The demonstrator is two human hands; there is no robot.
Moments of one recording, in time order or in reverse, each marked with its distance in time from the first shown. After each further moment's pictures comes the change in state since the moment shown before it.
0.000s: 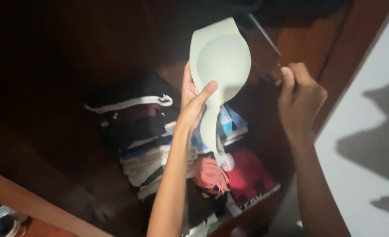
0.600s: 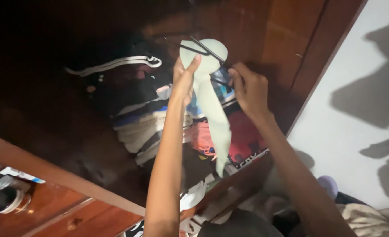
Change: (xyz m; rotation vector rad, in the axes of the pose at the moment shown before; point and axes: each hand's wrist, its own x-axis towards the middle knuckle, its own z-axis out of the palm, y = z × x) left_hand -0.029 -0.062 -0.060 0.106 0.268 -0.312; right_hand -0.089 -0.004 0.045 0.261 -0.336 0.093
